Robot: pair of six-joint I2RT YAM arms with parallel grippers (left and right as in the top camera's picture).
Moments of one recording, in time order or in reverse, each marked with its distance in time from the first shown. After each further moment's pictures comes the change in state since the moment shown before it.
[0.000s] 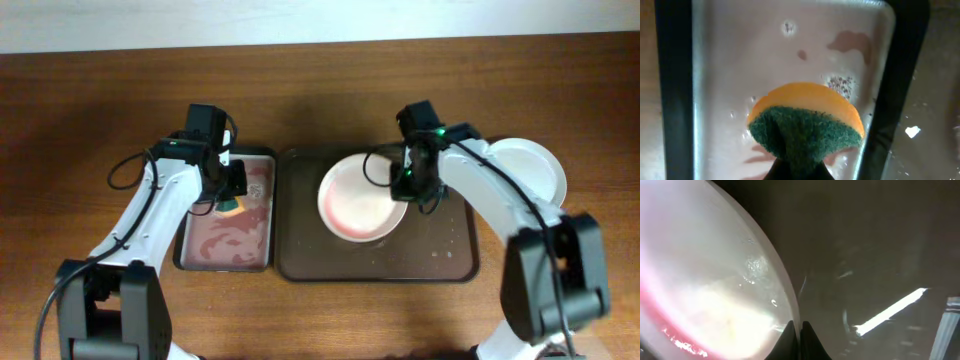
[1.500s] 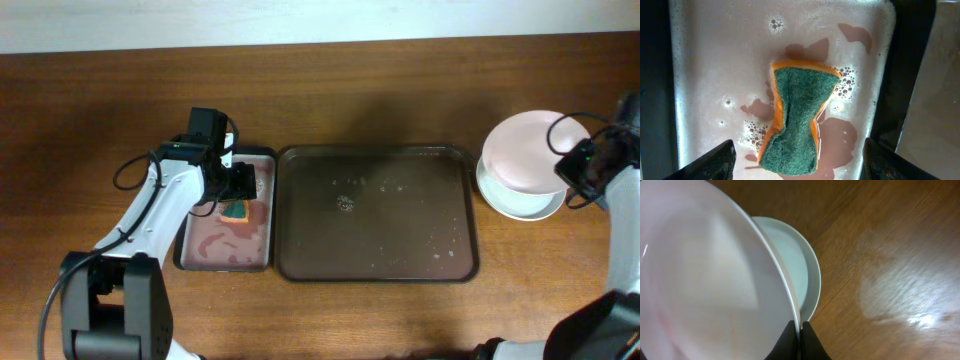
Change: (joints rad) left arm 0.005 0.023 -0.026 0.046 0.027 0.001; right arm -0.742 -0.224 0.023 0.012 0.108 0.080
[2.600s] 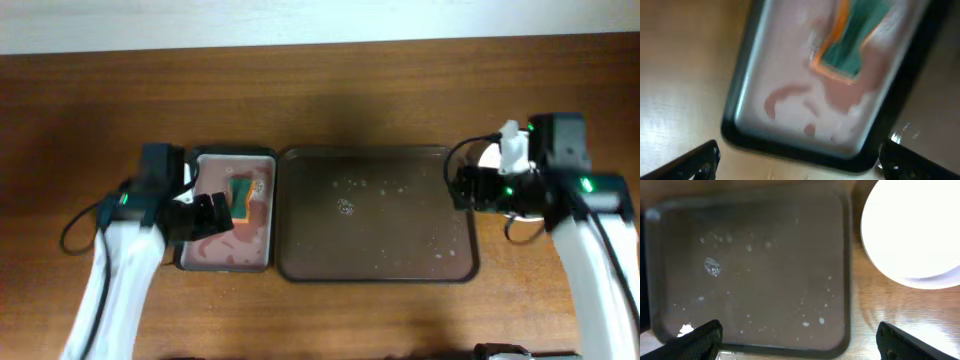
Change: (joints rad) left arm 0.111 -0.411 -0.173 -0.210 -0.024 -0.087; right arm 0.400 -0.324 -0.123 -0.165 -0.281 -0.332
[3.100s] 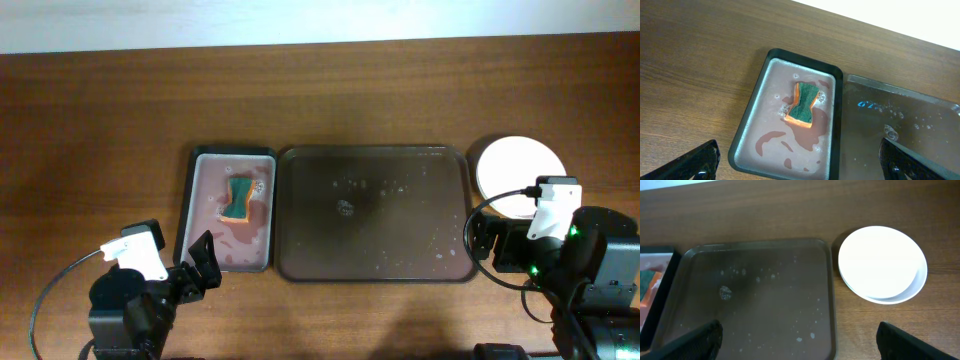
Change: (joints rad) left arm 0.000 -0.884 -0.315 0.172 0.001 0.000; right arm 0.002 -0.533 -0.179 0.070 0.058 0.000
